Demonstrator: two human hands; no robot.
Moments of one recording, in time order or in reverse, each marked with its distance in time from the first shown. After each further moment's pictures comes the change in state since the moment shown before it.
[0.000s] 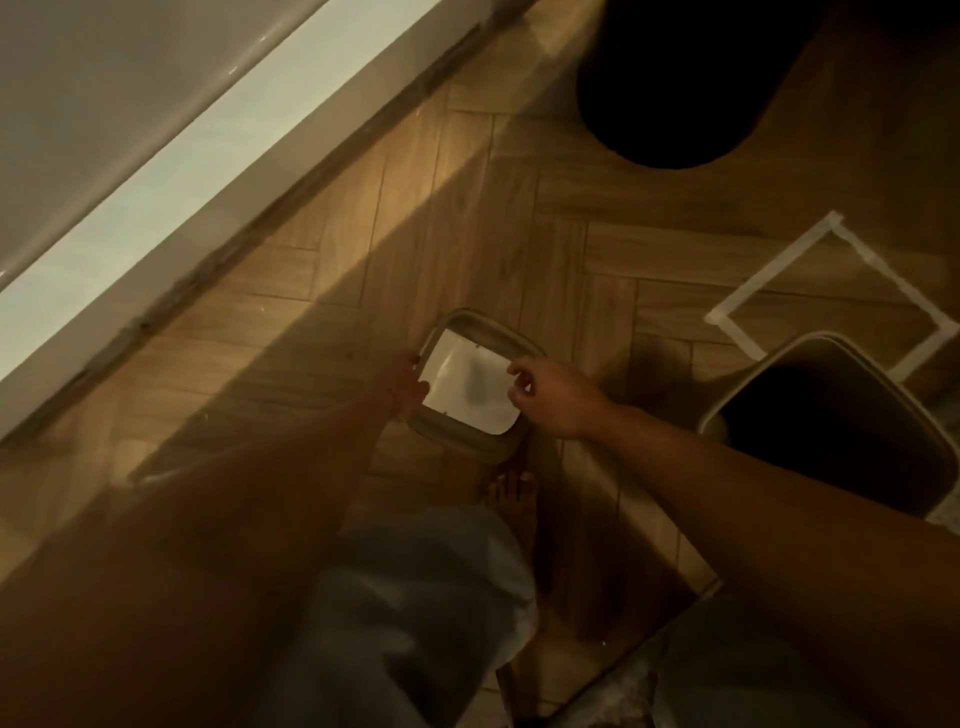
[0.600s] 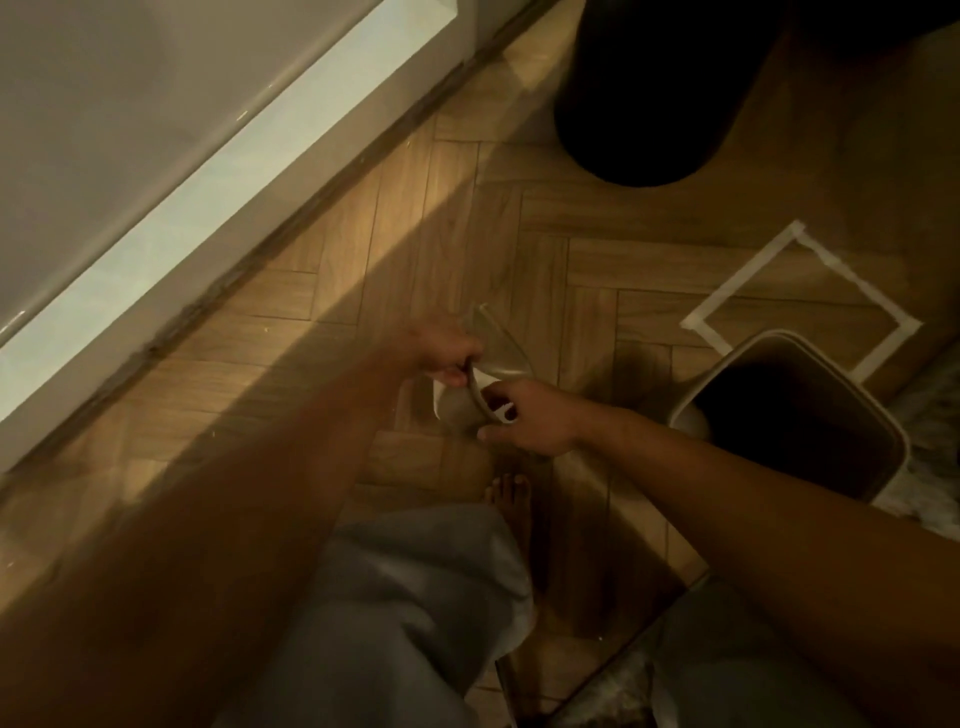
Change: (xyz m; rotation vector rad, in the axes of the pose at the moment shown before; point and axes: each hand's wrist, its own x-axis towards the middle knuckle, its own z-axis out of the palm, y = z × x) left_hand -0.050 0.116 -0.061 -0.216 -0.276 0.042; right_hand -0.027 -0.025 -0.010 0.014 -0.207 -0.112
